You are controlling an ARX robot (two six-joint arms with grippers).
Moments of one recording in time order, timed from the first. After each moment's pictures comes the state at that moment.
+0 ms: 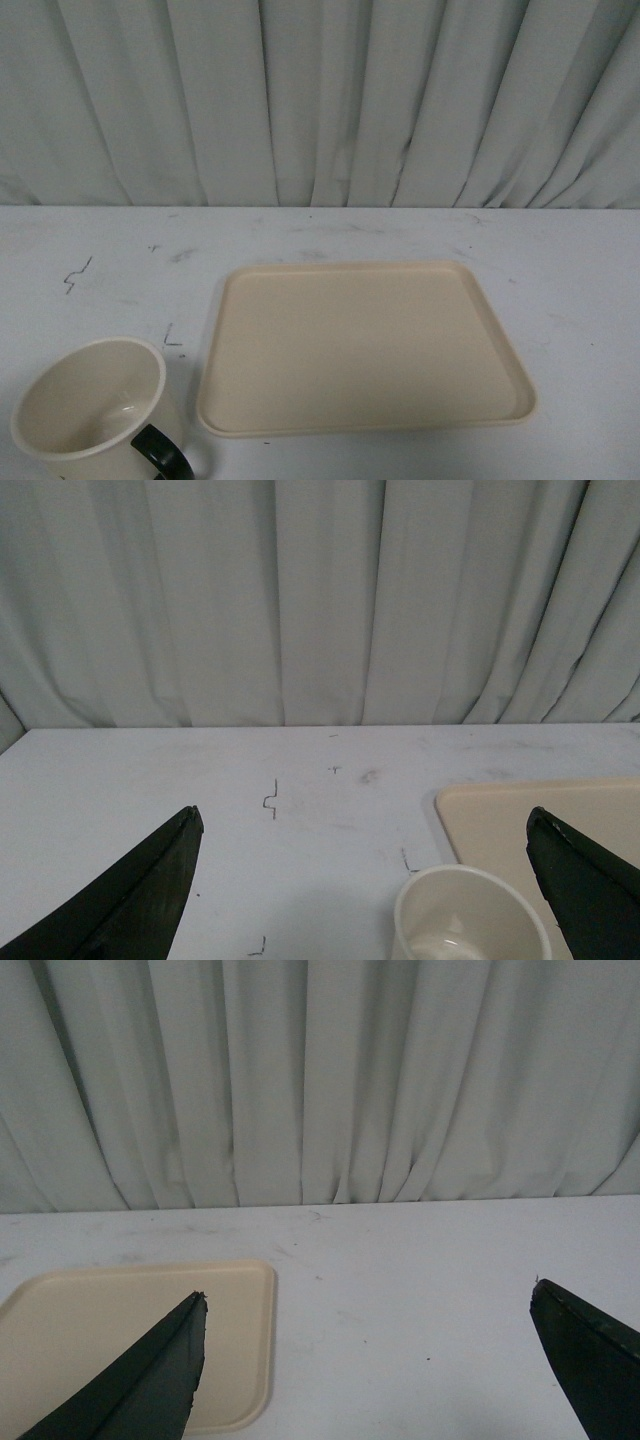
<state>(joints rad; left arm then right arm) 0.00 0.01 0.01 0.00 0.00 0.00 0.00 0.00 0.01 0.00 0.00 -0.01</state>
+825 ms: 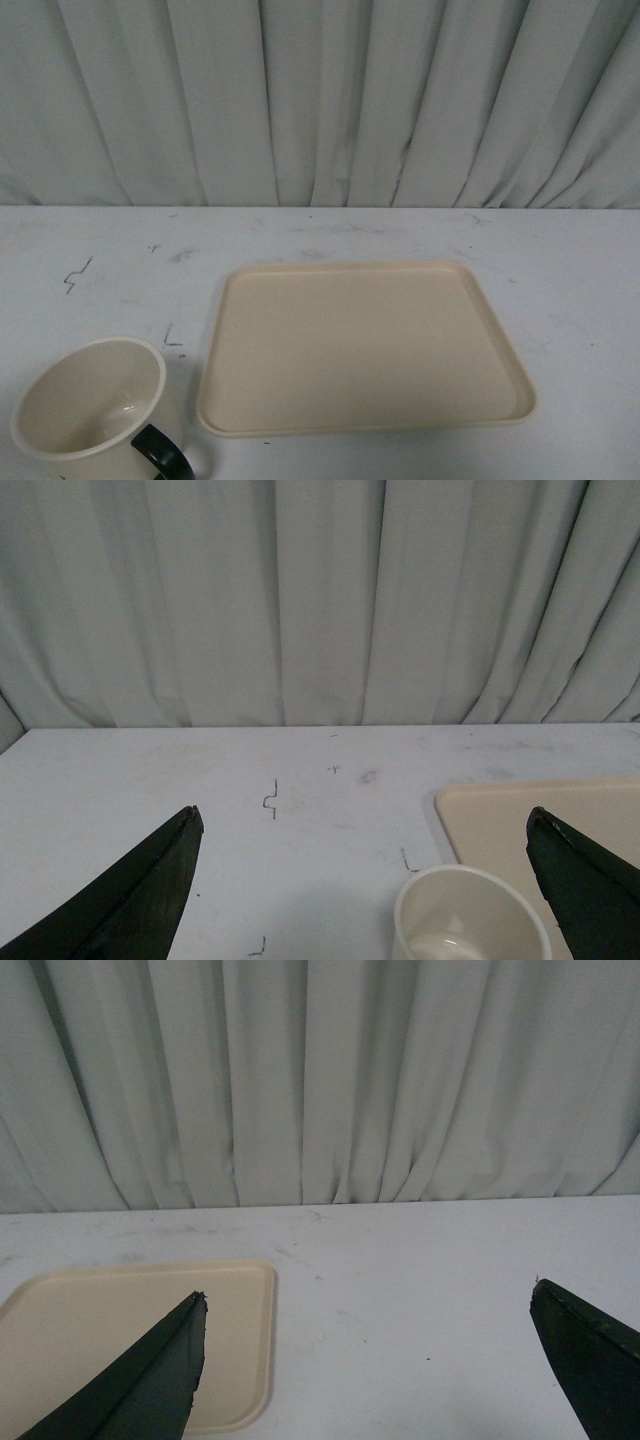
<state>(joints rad) 0.00 0.01 0.01 0.00 0.00 0.00 0.00 0.00 0.01 0.00 0.00 -0.01</state>
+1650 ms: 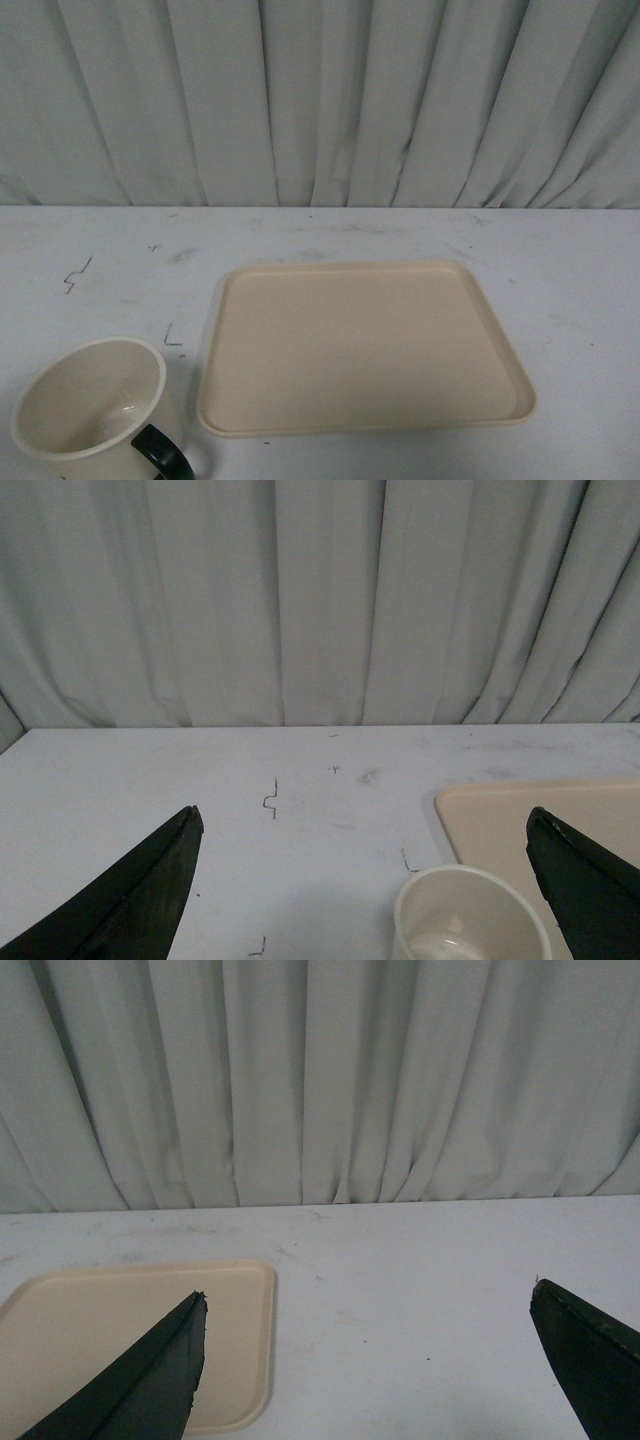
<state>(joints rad) 0.00 0.01 0.01 0.00 0.00 0.00 0.00 0.00 0.01 0.00 0.00 -0.01</state>
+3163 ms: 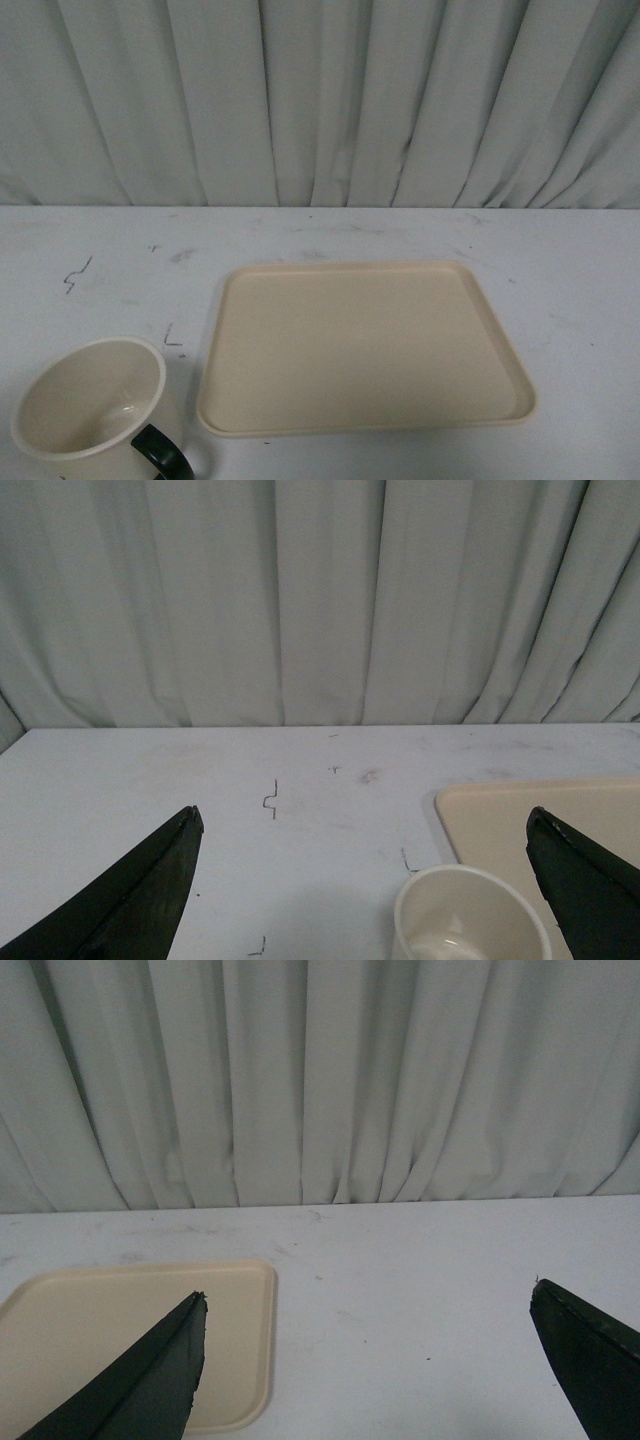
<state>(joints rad) 0.00 0.01 0.01 0.00 0.00 0.00 0.00 0.00 0.01 0.00 0.00 -0.01</state>
